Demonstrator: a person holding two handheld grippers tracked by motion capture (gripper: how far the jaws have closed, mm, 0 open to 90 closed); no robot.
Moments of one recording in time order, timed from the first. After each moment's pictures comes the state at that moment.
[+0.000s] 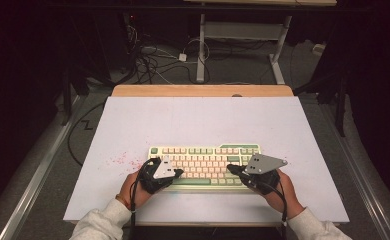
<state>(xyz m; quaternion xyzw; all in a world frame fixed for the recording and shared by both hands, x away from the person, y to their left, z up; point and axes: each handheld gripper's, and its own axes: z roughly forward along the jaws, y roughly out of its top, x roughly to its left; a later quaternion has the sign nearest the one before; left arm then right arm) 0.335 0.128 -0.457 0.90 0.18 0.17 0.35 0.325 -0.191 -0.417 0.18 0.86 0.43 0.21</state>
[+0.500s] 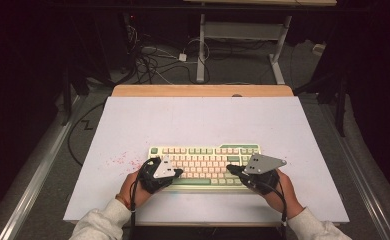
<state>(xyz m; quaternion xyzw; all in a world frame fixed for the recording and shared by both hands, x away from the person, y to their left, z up) 0.337 0.129 -0.457 0.90 0.18 0.17 0.35 0.325 -0.190 -0.418 0.18 0.86 0.42 0.21</state>
